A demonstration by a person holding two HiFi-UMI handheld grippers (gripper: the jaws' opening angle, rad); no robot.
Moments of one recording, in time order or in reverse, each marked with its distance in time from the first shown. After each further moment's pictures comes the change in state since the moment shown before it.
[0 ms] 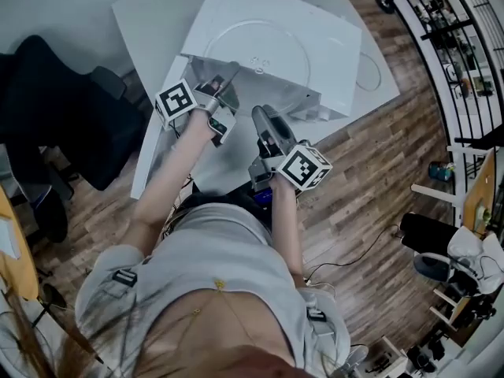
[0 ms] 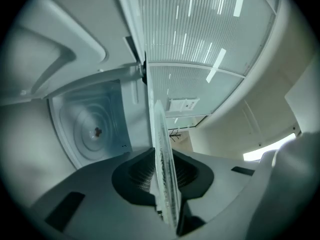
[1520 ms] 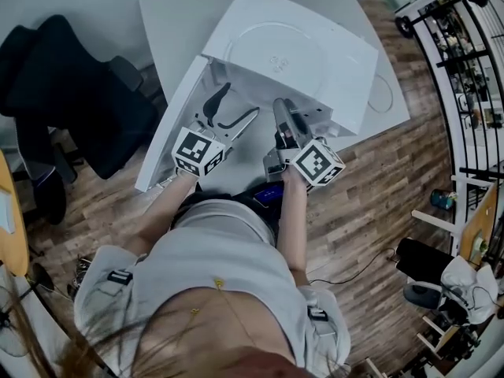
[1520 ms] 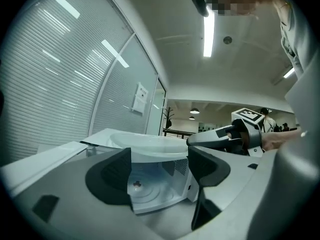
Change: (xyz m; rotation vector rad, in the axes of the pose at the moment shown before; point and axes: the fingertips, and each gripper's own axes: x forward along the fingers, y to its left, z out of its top) left arm -0.043 -0.022 -0.048 1.349 0.047 0.105; right arm 0.021 -0.015 0.041 -0.070 -0.013 0.014
